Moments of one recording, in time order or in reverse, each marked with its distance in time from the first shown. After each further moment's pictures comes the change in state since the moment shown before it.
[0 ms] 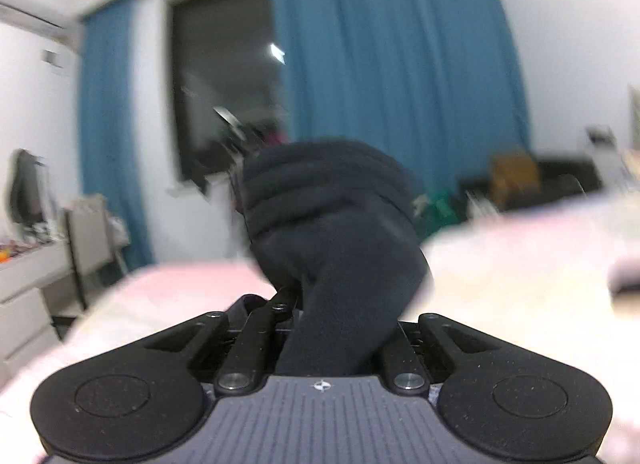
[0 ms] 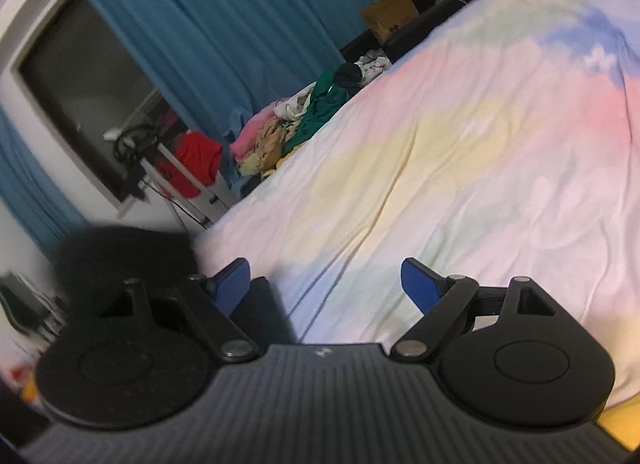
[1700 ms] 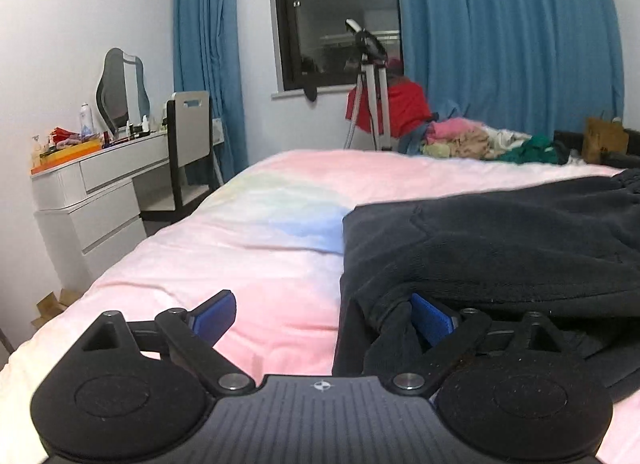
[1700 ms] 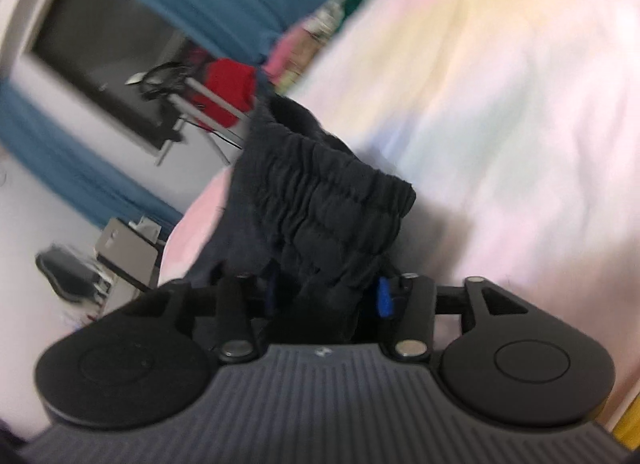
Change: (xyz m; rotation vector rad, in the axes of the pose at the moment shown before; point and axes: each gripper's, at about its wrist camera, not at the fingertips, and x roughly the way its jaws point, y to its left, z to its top) left arm -0.100 0.234 -0.100 -0.195 0.192 0.261; right arm 0.085 0.006 -0.072 0.098 0.225 0.072
